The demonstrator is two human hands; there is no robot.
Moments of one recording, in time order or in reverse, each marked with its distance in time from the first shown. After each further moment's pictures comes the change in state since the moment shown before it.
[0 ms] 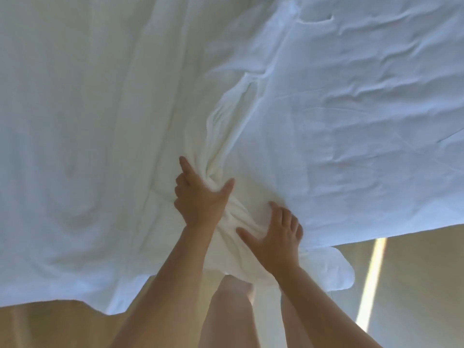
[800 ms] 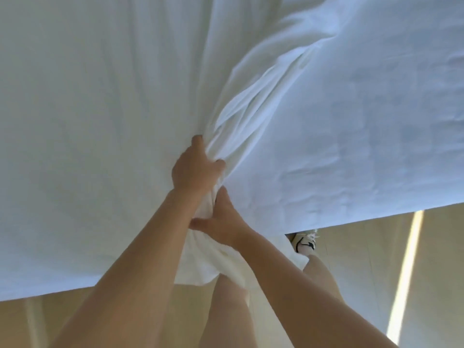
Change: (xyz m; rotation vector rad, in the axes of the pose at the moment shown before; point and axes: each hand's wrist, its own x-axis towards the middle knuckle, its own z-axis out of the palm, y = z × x) left_hand 0.119 -0.229 -0.136 -0.049 -0.219 0.211; right_hand -0.080 -0.280 0.188 0.646 -0.558 -0.022
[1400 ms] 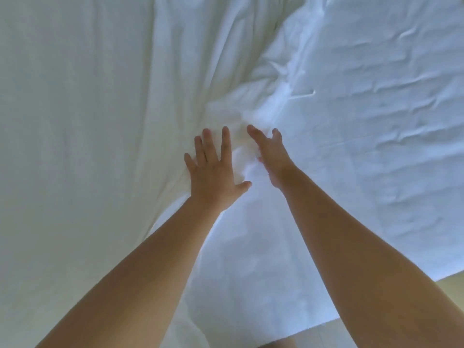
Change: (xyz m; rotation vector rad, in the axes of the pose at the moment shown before) left_hand 0.119 0.189 0.042 0.394 0.170 0.470; right_hand 0.119 -0.126 -0.303 0.386 0.476 -0.170
